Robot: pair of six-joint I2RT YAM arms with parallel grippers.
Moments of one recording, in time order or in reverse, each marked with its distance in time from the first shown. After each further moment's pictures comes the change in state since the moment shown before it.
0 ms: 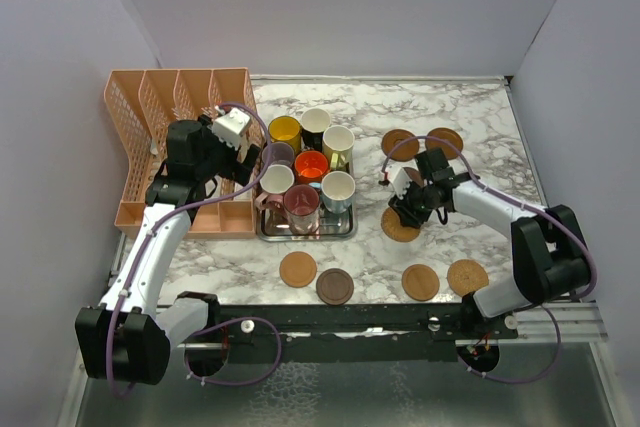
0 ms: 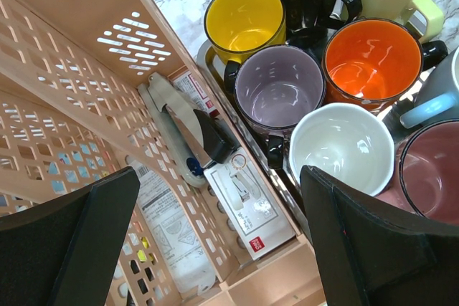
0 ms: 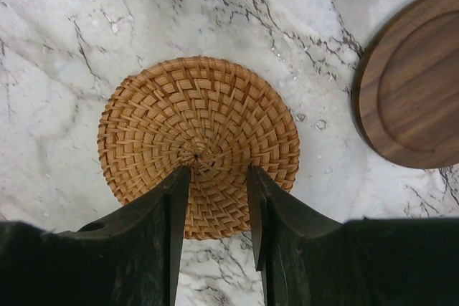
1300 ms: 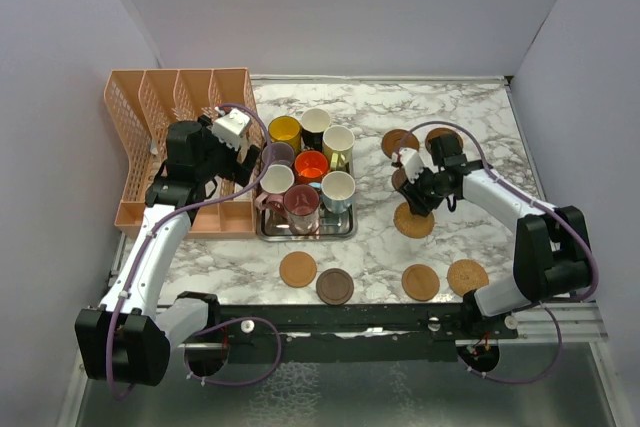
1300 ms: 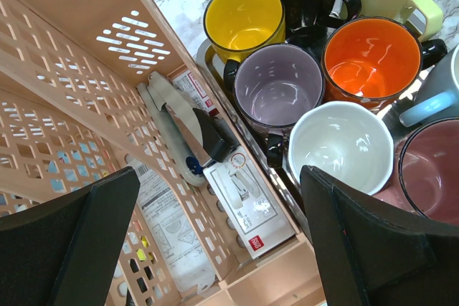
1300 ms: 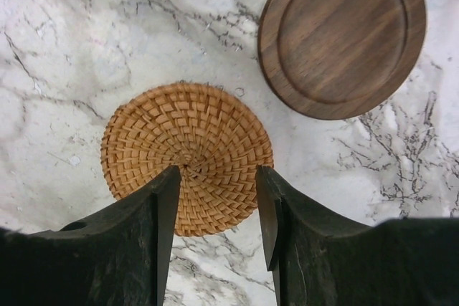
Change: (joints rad) left arm 0.000 -0.007 -0.007 0.000 0.000 0.003; right arm -0.114 -0.006 0.089 -0.086 0.026 0.017
